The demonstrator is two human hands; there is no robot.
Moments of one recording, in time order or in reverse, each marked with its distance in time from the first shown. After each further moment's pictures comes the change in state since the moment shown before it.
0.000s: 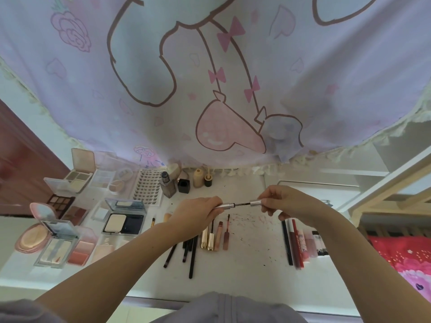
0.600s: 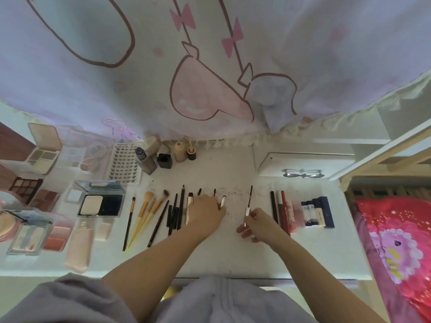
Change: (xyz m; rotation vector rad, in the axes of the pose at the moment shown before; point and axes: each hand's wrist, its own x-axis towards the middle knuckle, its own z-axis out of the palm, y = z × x) left_hand 0.035 0.043 0.103 -0.114 -0.270 -0.528; right_hand 0.029 0.104 0.083 0.185 0.126 0.419
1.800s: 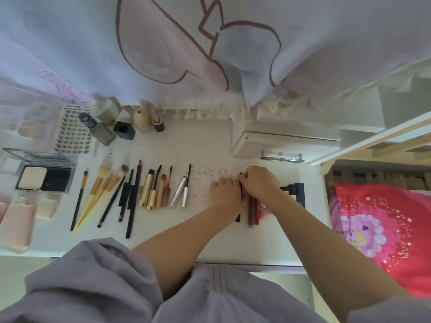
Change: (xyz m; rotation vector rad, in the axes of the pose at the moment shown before) left_hand 0.027 0.118 0.060 0.173 -0.053 0.153; right_hand 0.068 -0.003 -0.082 -0.815 0.287 -0.141
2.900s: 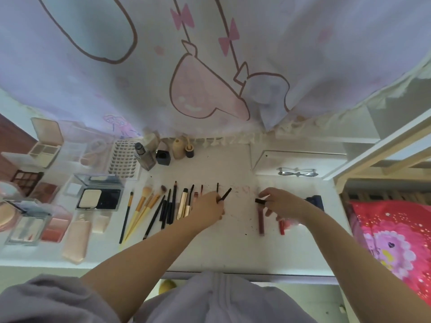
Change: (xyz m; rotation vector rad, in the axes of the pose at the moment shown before) left_hand -0.057 -0.108 -0.047 -0.753 -0.080 -0.168; right_hand -0.070 -0.014 -0.030 0.441 -0.338 -0.084
